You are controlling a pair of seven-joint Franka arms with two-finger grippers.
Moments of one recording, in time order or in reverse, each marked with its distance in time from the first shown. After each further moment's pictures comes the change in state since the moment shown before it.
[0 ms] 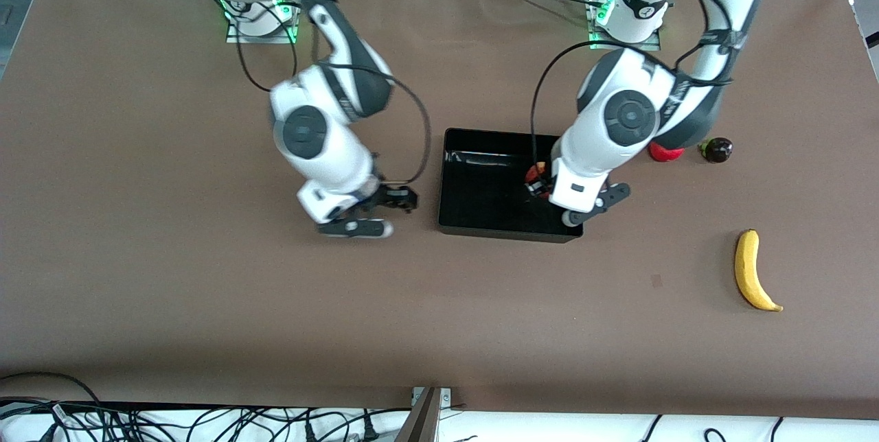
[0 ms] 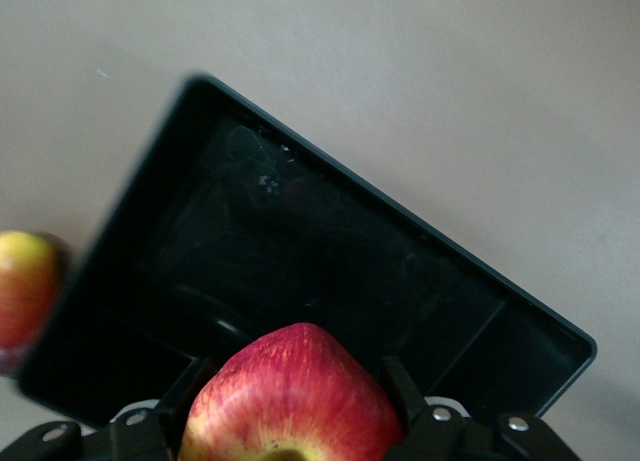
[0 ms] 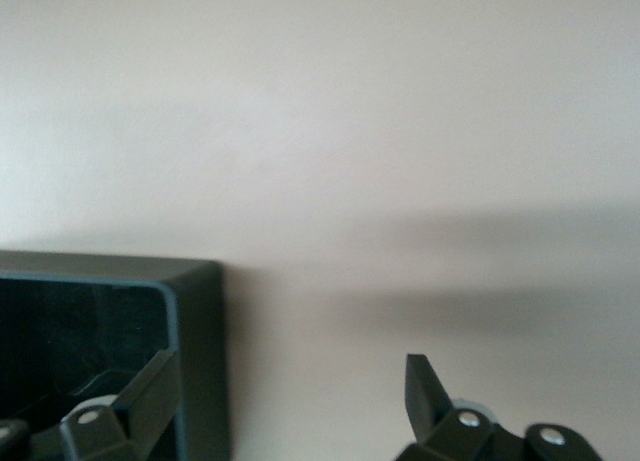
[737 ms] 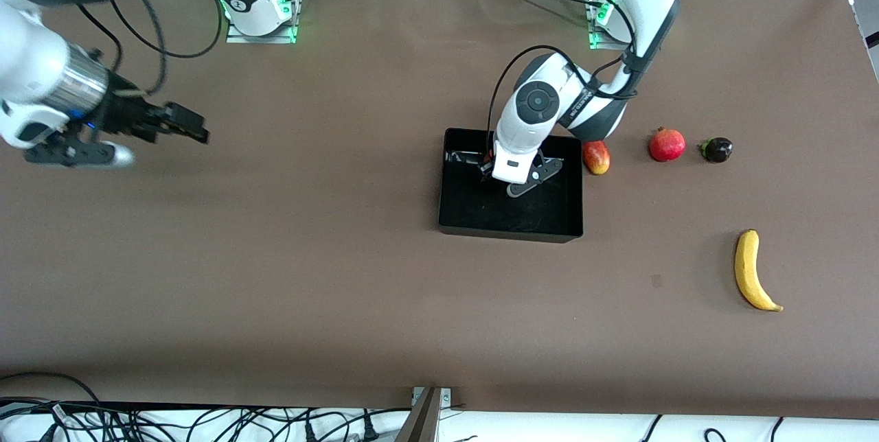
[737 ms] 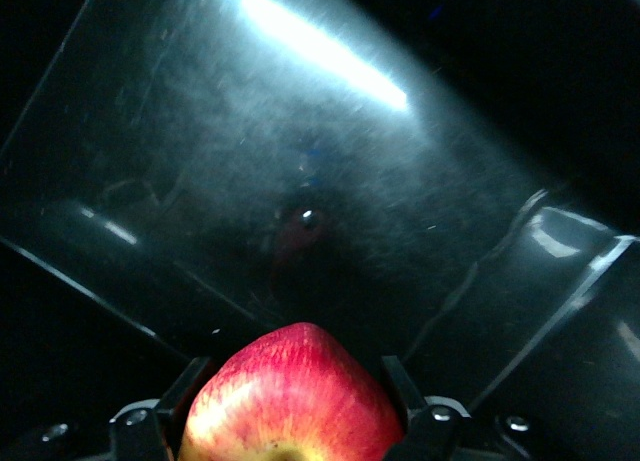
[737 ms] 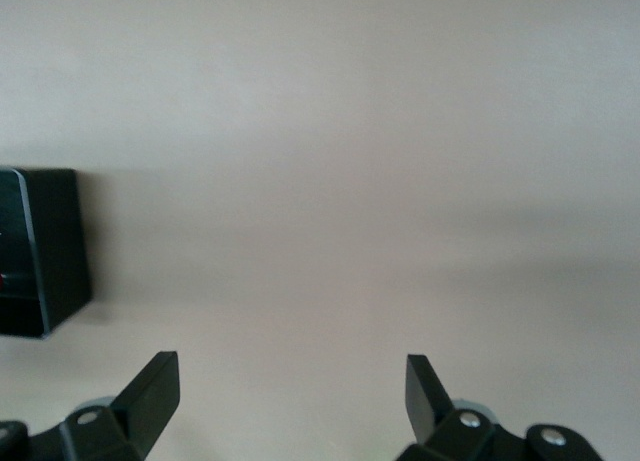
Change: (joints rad) left arm -0.146 0.061 -0.002 -0.249 0.083 0.284 -0.245; right arm -0.077 -0.499 -0.292 -0.224 -0.065 -0.428 -0.337
